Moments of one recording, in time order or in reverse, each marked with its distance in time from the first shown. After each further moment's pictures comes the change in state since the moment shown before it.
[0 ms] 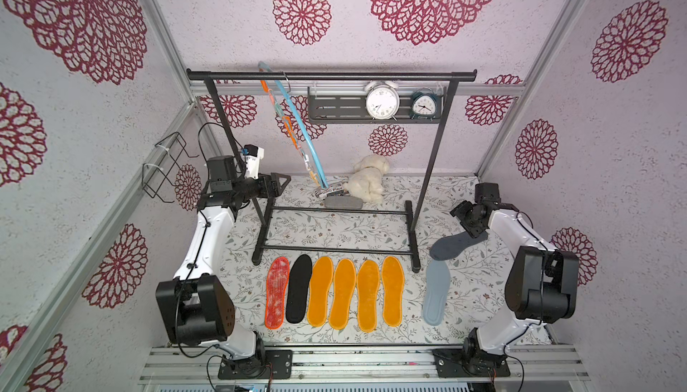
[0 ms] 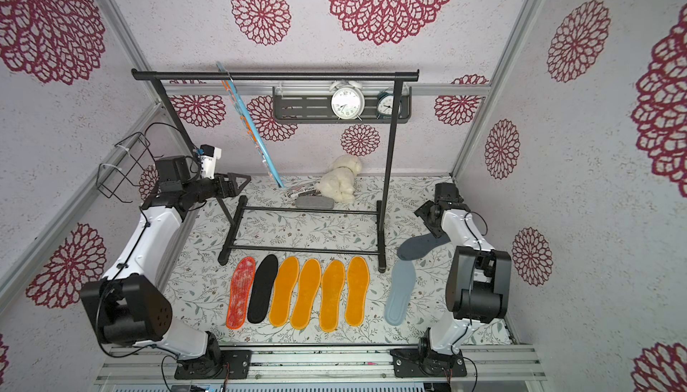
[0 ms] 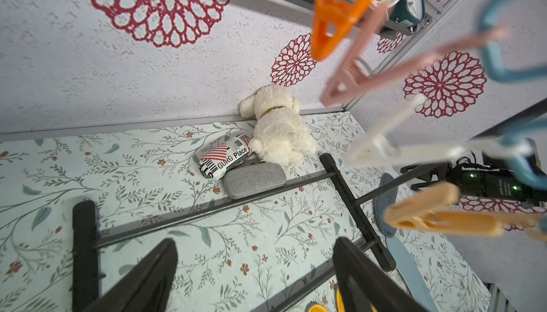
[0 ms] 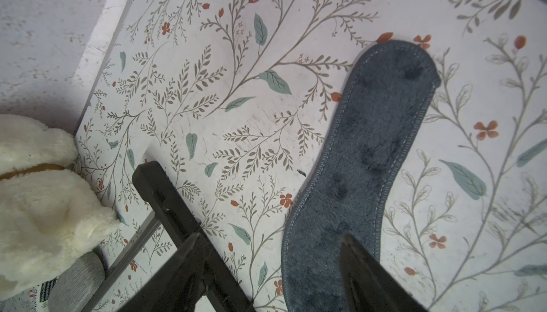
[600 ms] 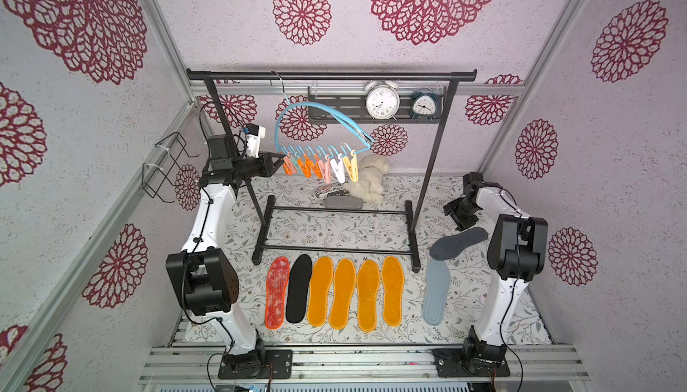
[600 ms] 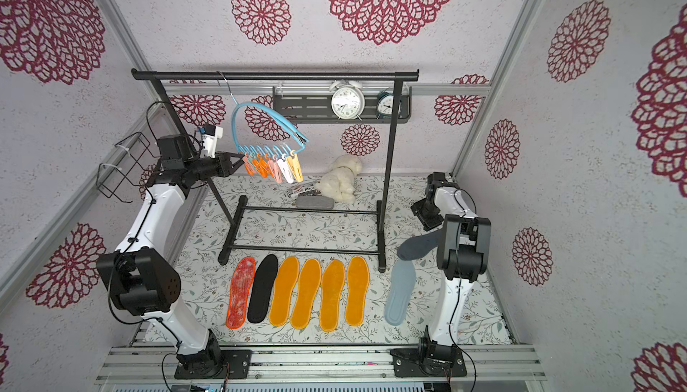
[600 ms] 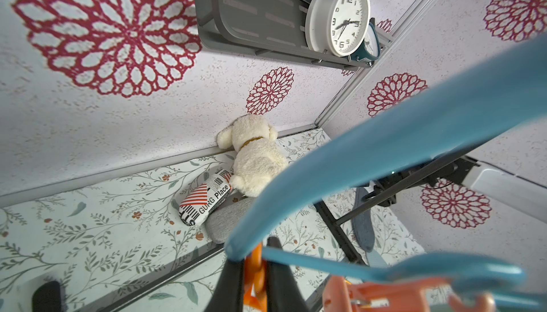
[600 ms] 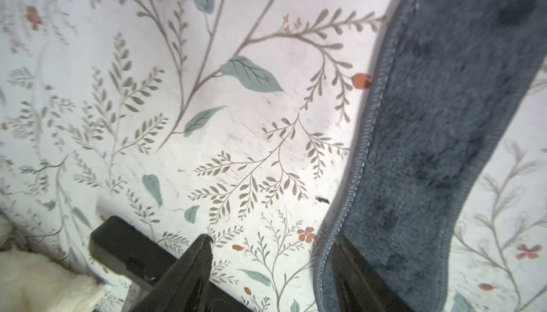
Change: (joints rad) left arm 0.000 0.288 0.368 -0.024 0.144 -0.039; right arm -0.011 0.391 0.457 -0.328 -0.034 0.201
